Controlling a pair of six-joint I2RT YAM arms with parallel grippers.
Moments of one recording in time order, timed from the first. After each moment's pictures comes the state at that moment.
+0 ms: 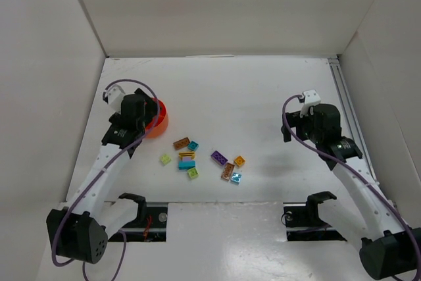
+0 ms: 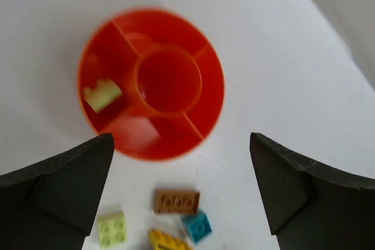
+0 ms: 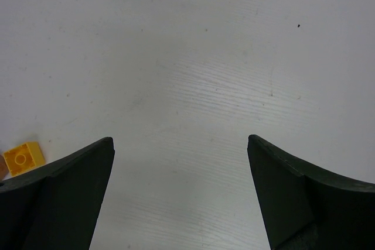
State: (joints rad) left arm -0.19 1.00 0.81 -0.38 -0.44 -0.83; right arm 0.22 0.84 0.74 -0.46 -0.01 -0.03
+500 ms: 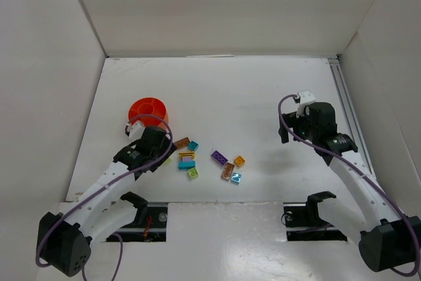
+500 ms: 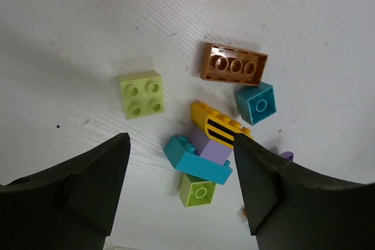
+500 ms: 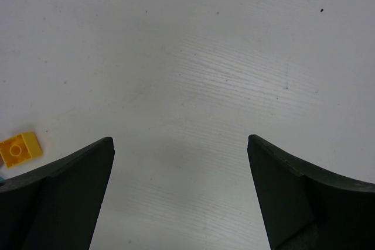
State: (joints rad) left arm -0.49 0.87 0.57 -0.67 -0.28 -1.15; right arm 0.22 0.93 0.74 -0.46 -0.04 -0.04
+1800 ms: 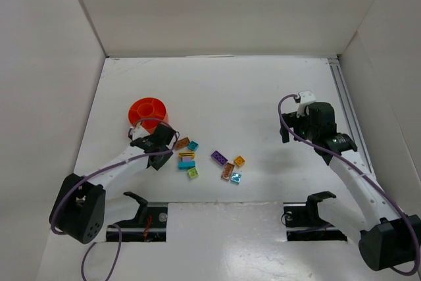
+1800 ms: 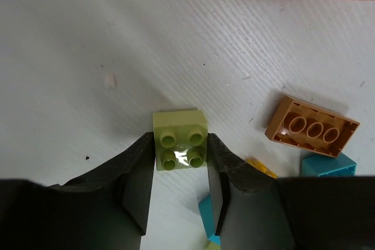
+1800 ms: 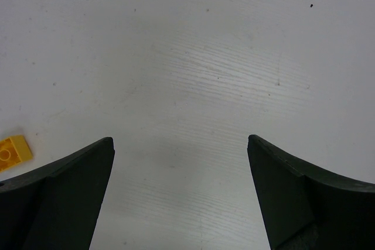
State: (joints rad) left arm -0.48 1.17 0.55 -0.61 -0.40 -1.28; right arm 0.22 0.93 0.74 -0.47 -0.01 -0.04
